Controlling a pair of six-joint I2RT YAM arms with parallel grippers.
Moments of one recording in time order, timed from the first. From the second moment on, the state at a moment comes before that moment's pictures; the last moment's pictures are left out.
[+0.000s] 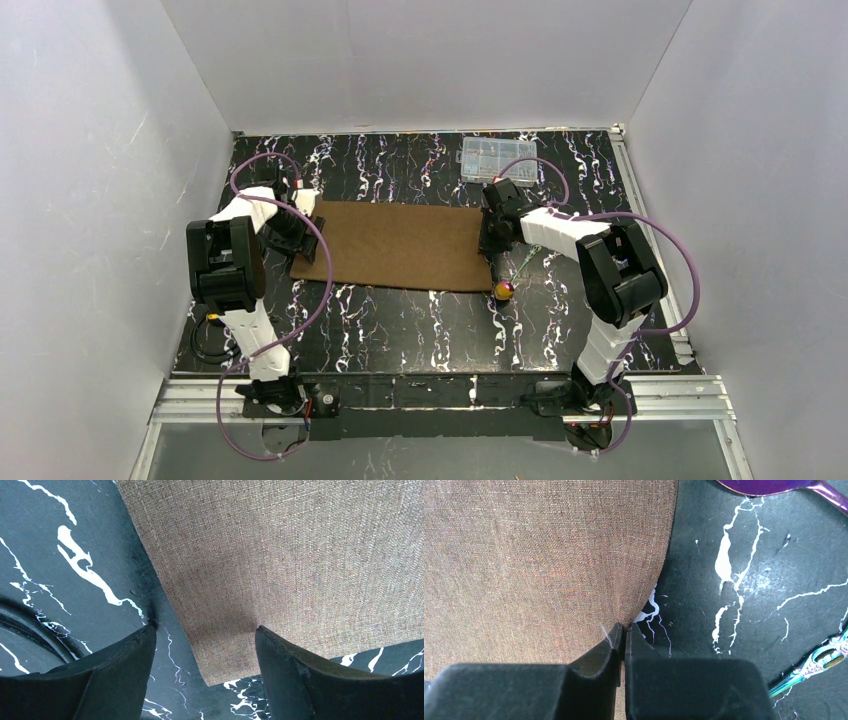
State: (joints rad) left arm 0.10 1.89 1.27 -0.80 0.16 0.43; right arm 0.49 1.80 1.10 -0.33 0.01 0.57
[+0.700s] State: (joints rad) left arm 0.00 1.85 1.22 -0.85 0.34 0.42; right arm 0.43 1.75 1.17 -0.50 -0.01 0.47
